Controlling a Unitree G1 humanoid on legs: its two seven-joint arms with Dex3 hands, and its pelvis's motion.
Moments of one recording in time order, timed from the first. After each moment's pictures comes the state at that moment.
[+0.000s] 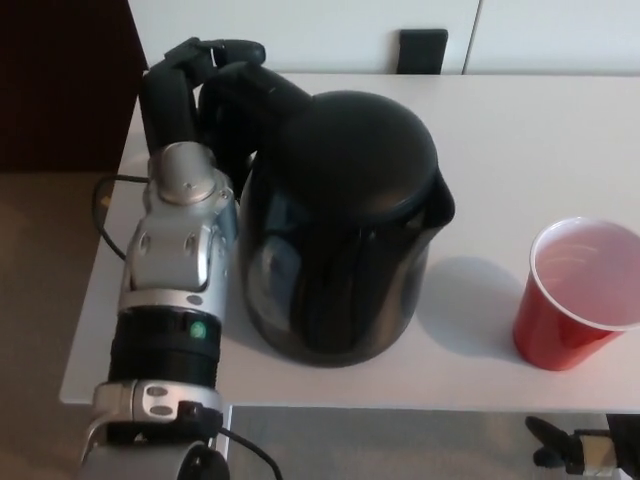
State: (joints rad) left_arm -0.73 -0.09 0.20 0.44 0.12 0.37 0.36; right_arm -0.32 -0.33 -0.01 1.17 -0.07 -0.17 0.20
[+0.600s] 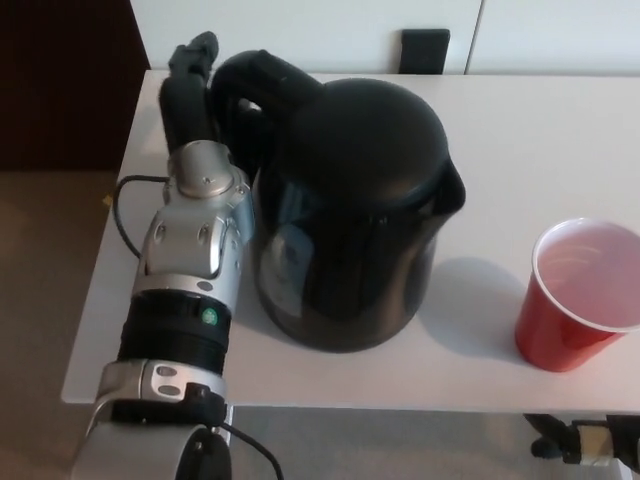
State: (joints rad) left_arm -0.76 -0.05 0.15 0.53 0.04 0.36 0.33; right_arm -0.34 -0.33 0.00 1.16 -0.08 -0.15 0.20
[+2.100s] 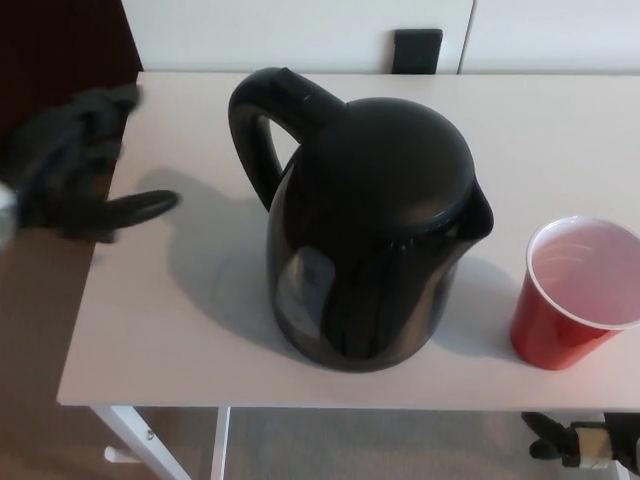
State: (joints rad) left_arm -0.38 0.68 0.07 -0.02 -0.15 0.62 -0.46; right_arm -0.32 -0.33 -0.01 1.16 -0.08 -0.15 0.20
